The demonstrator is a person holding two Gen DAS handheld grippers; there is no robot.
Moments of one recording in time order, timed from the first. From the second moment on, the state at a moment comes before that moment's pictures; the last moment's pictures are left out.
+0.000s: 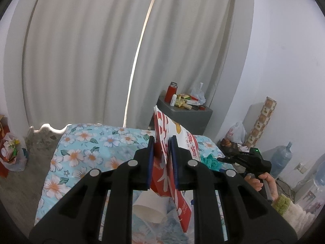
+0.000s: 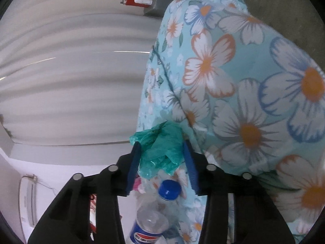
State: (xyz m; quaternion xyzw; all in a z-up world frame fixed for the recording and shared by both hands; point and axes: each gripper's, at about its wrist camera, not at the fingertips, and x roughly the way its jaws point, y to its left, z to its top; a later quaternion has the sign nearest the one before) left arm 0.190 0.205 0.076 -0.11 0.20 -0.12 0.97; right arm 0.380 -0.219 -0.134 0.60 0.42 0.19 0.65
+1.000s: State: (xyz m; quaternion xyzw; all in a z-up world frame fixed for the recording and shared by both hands) left arm 0.161 0.152 0.093 -0.07 0.19 -0.18 0.96; right arm 0.181 -0.287 -0.100 0.68 0.27 0.23 0.64
